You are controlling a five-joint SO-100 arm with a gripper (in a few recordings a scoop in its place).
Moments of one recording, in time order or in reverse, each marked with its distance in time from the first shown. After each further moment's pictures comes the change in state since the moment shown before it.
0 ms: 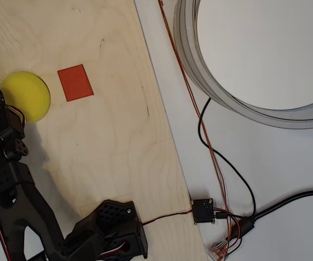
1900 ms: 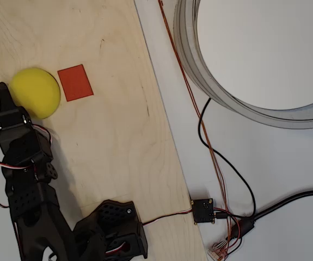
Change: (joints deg) arm 3.1 12.4 24.8 -14.4 -6.9
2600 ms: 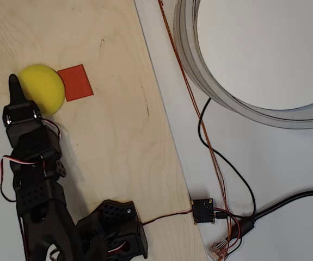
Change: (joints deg) arm 4.8 0.0 0.1 -1.1 -1.9
